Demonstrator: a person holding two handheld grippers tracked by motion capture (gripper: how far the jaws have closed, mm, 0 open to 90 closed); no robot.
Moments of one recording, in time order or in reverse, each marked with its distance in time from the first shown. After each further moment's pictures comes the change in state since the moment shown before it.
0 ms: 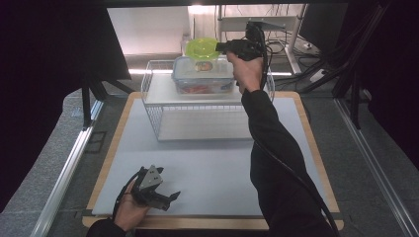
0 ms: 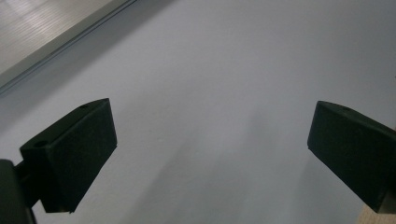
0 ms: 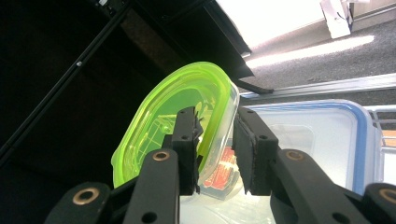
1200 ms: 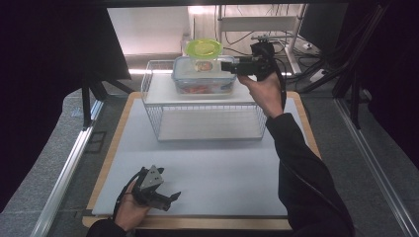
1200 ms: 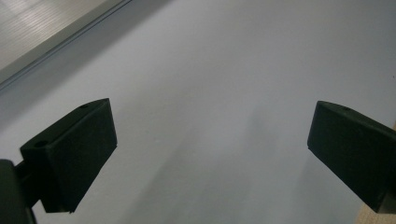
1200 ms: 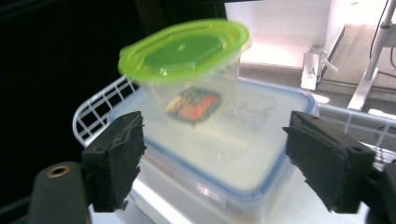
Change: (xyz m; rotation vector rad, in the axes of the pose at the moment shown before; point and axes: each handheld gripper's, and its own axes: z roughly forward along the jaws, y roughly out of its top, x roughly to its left) left arm -0.001 0.001 0.001 0.003 -0.003 0.001; right arm 0.000 -0.038 -0.048 0.003 -0.050 -0.481
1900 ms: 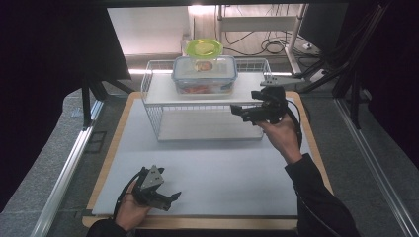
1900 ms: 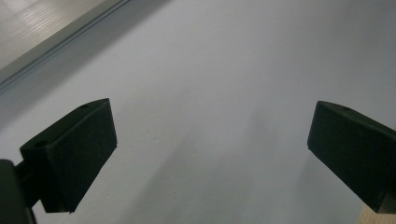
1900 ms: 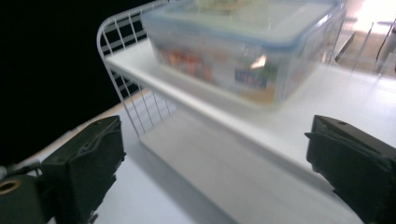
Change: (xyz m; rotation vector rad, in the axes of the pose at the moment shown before) left arm 0.000 0.000 0.001 0.004 0.006 0.002; right arm 0.015 -0.091 -0.047 0.030 0.026 -0.138
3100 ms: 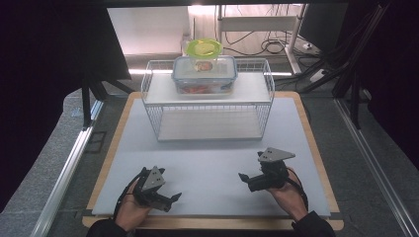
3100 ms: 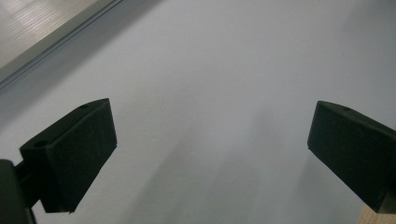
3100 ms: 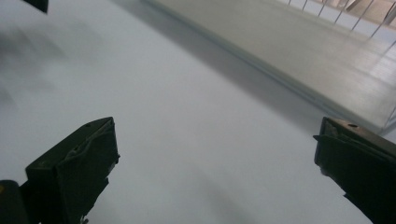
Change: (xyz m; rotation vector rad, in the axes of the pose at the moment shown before) left arm -0.003 0.000 0.001 0.014 0.001 0.022; right arm 0.029 -0.178 -0.011 0.197 -0.036 -0.151
